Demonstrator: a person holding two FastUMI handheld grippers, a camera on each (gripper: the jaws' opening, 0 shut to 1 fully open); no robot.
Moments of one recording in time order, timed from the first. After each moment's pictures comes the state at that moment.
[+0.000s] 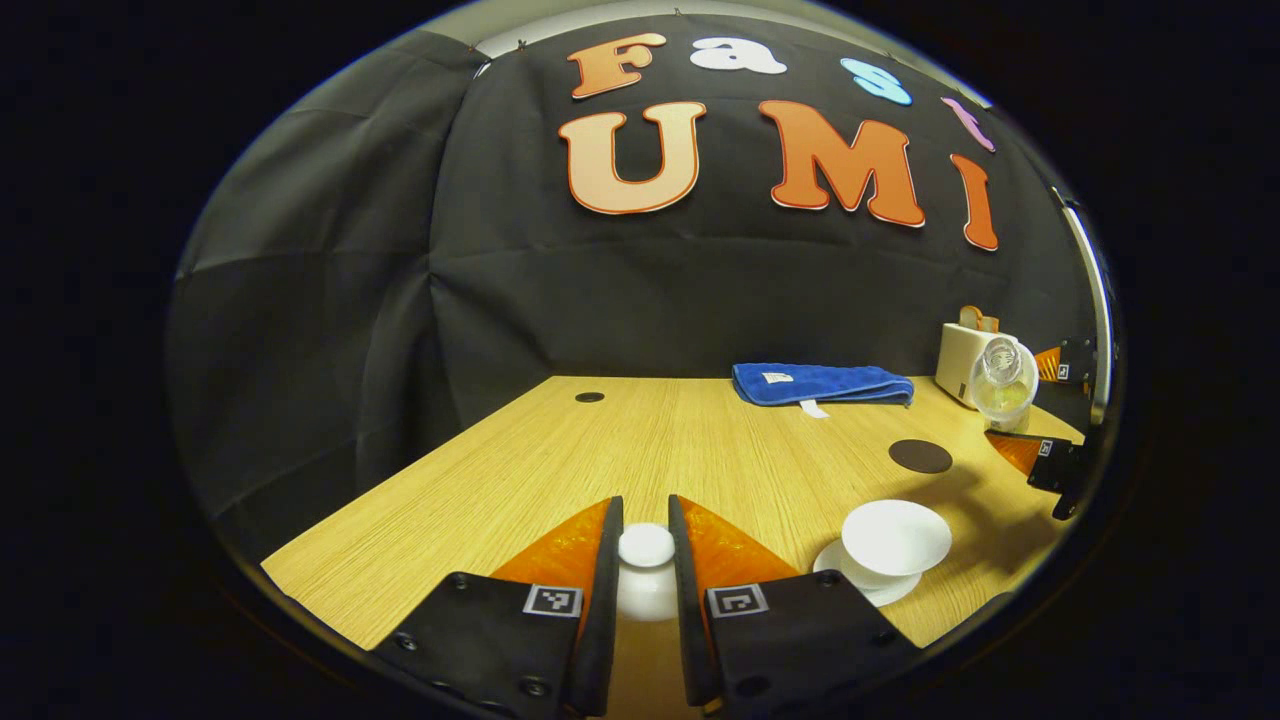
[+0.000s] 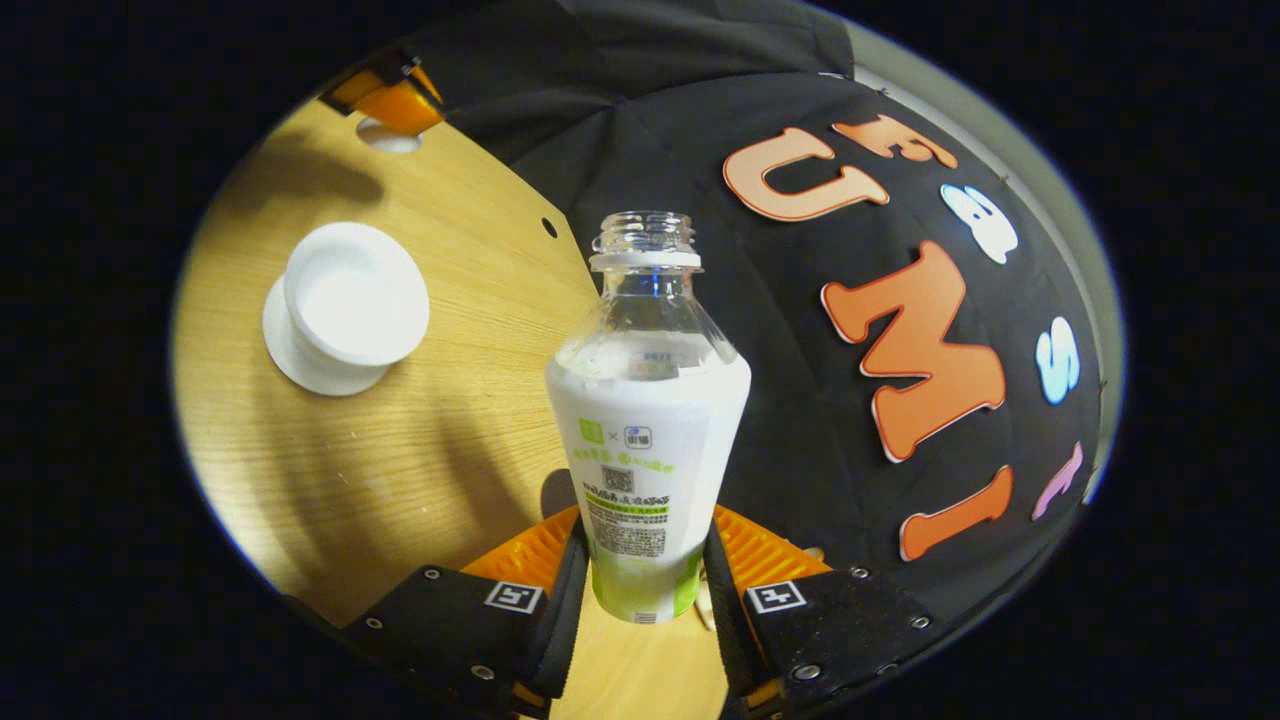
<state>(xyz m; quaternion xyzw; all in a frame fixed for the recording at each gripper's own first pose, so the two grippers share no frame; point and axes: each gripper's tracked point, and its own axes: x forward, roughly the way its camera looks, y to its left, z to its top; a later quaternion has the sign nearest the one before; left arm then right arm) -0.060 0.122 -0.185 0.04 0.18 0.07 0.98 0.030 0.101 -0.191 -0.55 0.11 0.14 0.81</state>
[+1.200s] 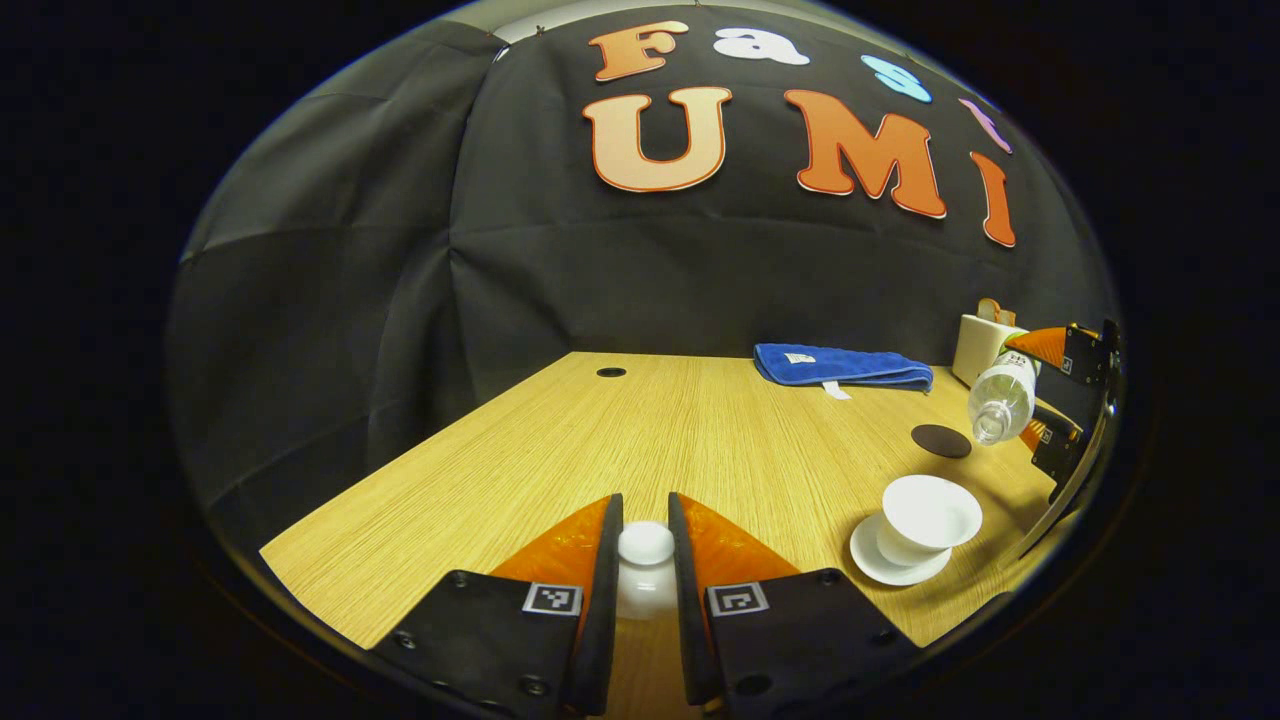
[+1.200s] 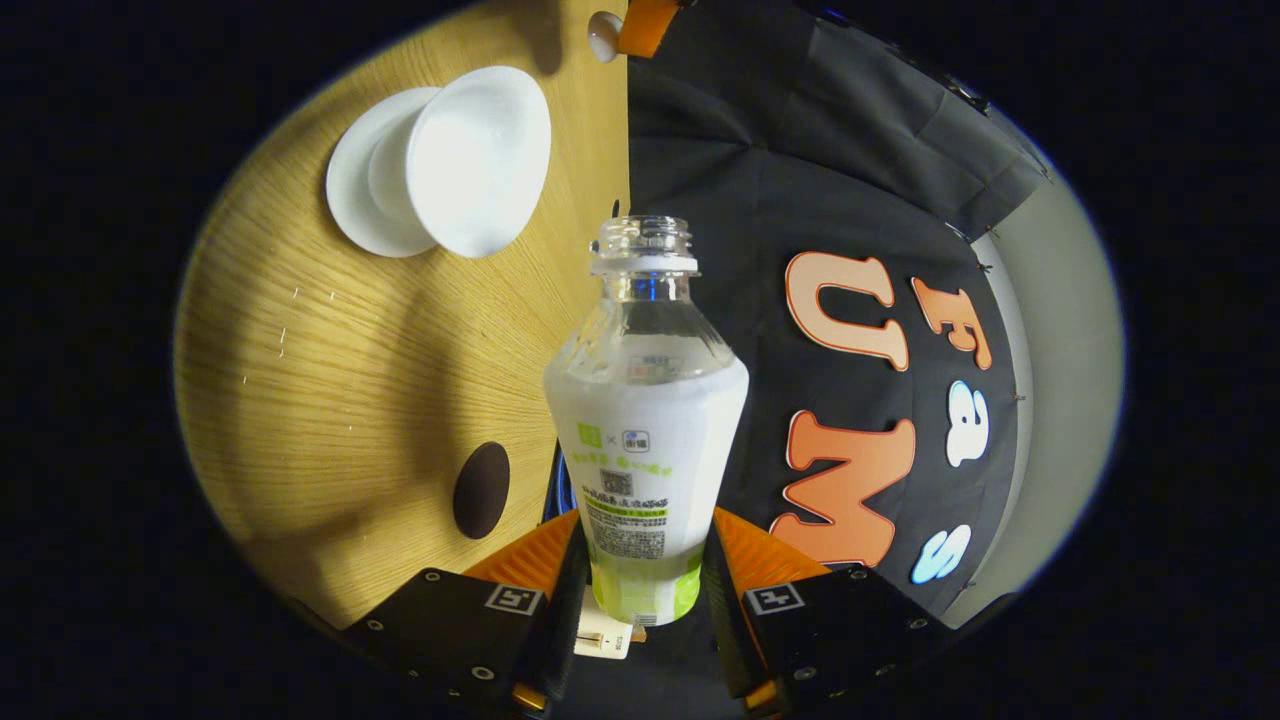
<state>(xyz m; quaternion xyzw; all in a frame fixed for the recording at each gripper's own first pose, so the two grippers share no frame) -0.071 0.147 -0.201 0.03 0.21 0.09 0.97 0.047 0.127 -0.177 -0.75 -0.01 0.12 0.64</state>
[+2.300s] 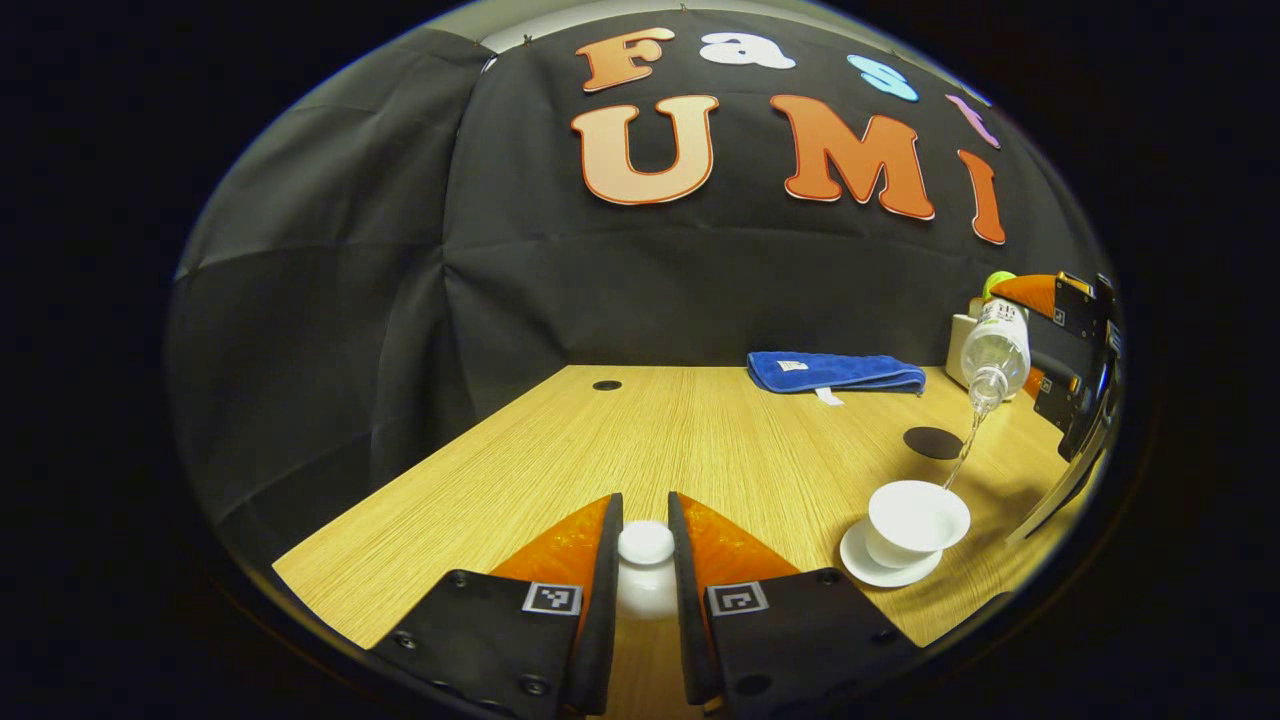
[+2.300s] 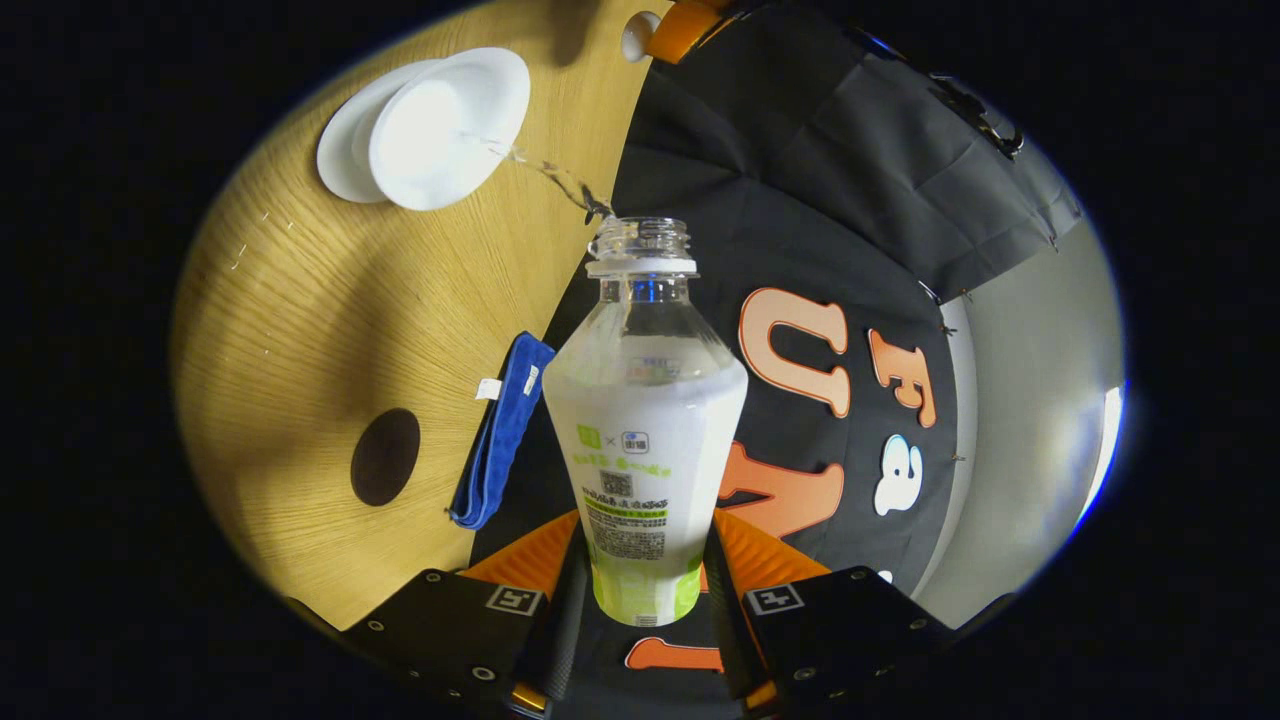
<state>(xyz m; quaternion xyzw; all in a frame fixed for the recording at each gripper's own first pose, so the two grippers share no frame) -0.074 0.141 -0.184 0.05 0.20 0.08 0.98 0.060 0.139 -0.116 -0.80 -0.11 0.09 0.58</state>
